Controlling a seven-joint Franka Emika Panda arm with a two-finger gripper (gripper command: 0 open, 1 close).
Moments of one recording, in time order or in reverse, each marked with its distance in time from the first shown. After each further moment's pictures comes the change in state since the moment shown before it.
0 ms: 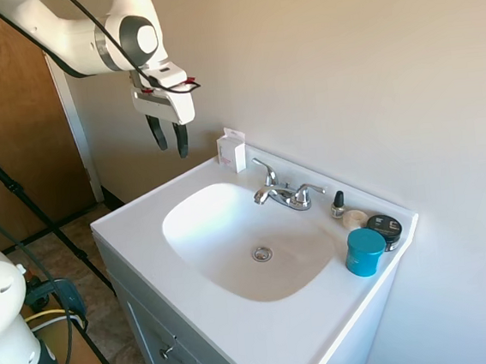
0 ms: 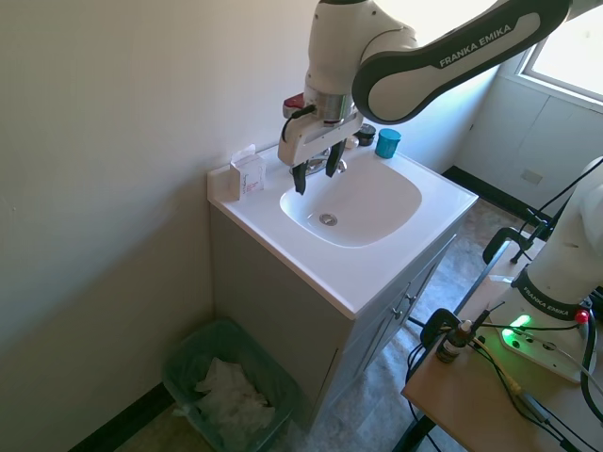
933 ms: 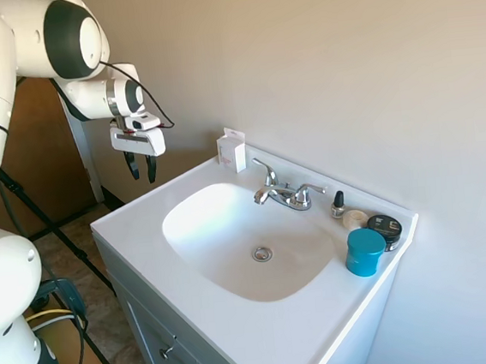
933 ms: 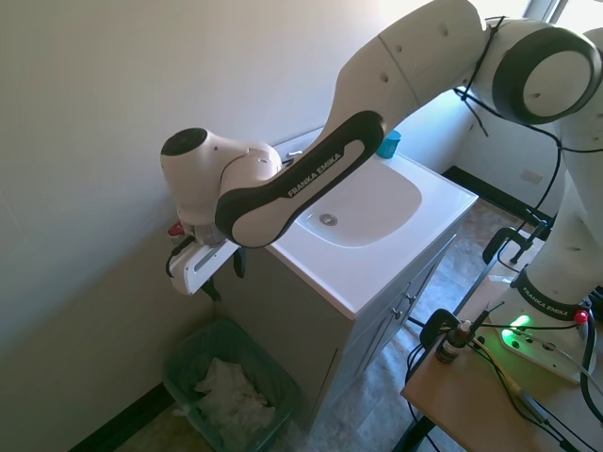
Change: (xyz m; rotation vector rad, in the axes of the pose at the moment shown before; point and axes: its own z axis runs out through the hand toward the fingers) arm -0.170 -0.186 0.118 -0.115 -0.060 -0.247
